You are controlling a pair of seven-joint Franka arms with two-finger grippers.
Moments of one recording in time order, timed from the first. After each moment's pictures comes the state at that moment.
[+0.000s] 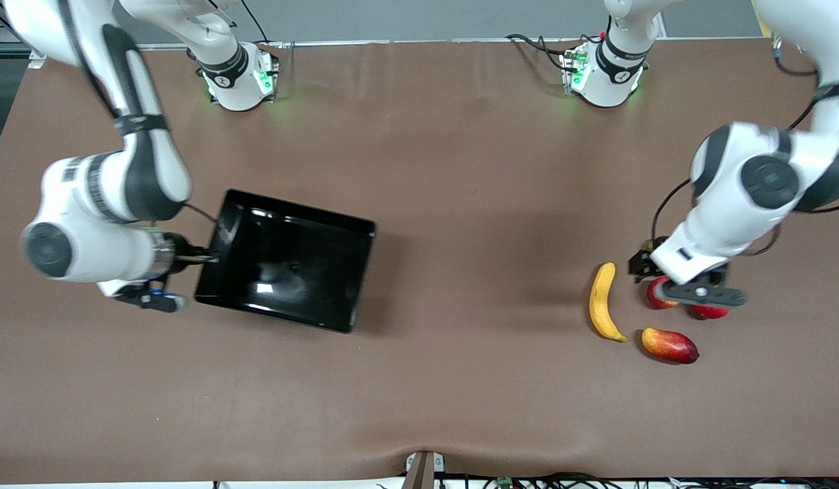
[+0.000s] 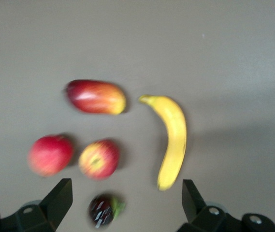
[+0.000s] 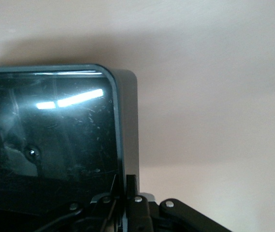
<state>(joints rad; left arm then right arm) 0.37 0.26 -0.57 -1.72 0.31 1.99 -0.15 0.13 0.40 -0.13 -1.65 0.16 1.74 0.14</state>
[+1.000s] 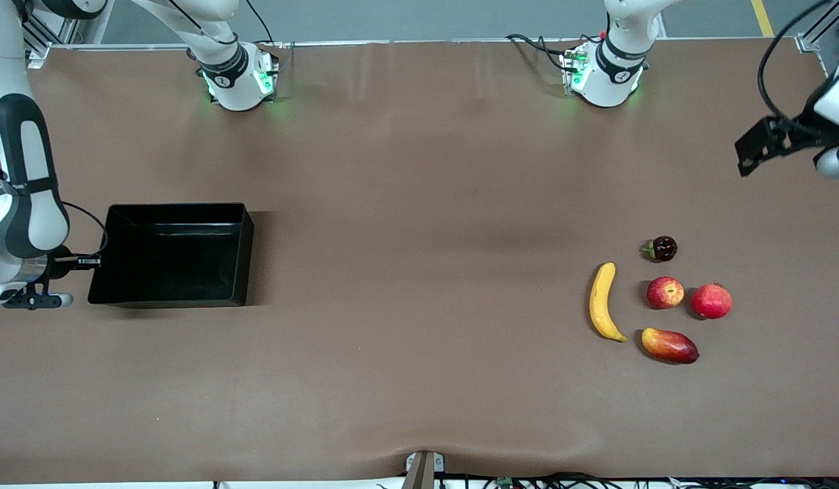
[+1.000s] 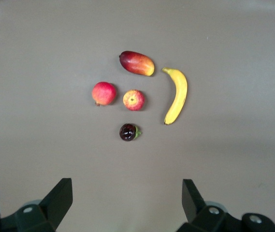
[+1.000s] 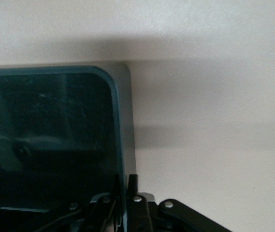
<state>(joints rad) 0.41 0.05 -0.59 -1.34 0.18 1.40 -0.15 -0.25 0.56 -0.12 -1.70 0.04 1.97 -0.38</state>
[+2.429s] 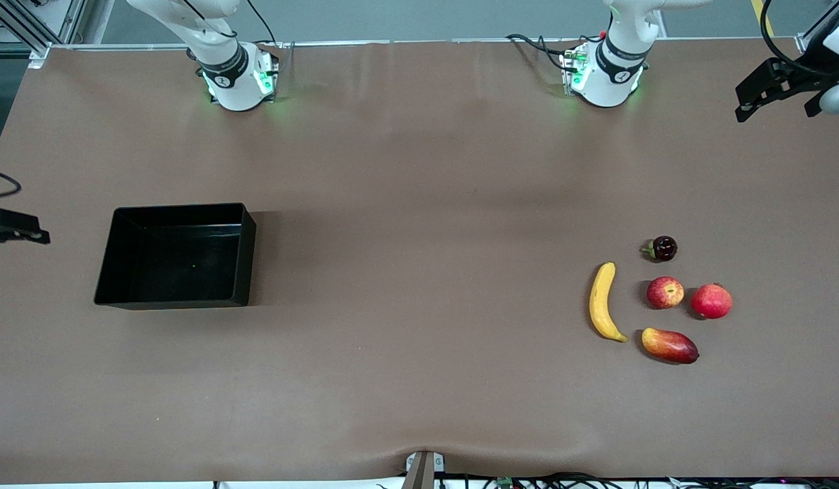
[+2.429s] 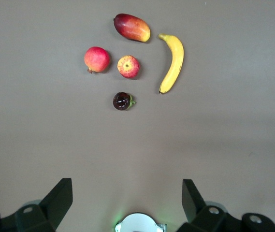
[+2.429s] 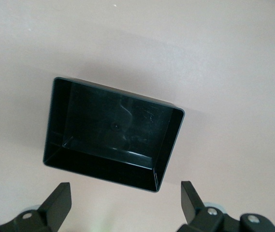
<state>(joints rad) 0.00 -0.16 -0.08 -1.58 0.05 1.41 -0.10 -0.12 0.41 -0.04 -1.06 -0.01 1.35 -0.46</state>
